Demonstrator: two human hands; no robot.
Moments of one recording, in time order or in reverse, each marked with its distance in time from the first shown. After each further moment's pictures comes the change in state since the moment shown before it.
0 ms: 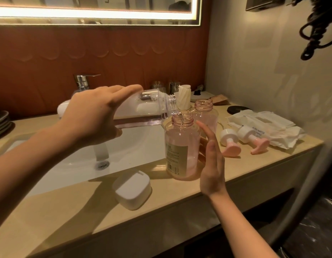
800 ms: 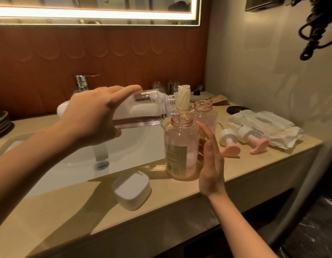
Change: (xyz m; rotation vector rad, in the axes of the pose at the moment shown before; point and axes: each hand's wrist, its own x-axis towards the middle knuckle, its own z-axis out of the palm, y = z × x) left_hand 0.000 -0.001 0.001 0.003 -0.012 -0.002; right_hand 0.000 -0.003 0.001 -0.027 0.002 0.002
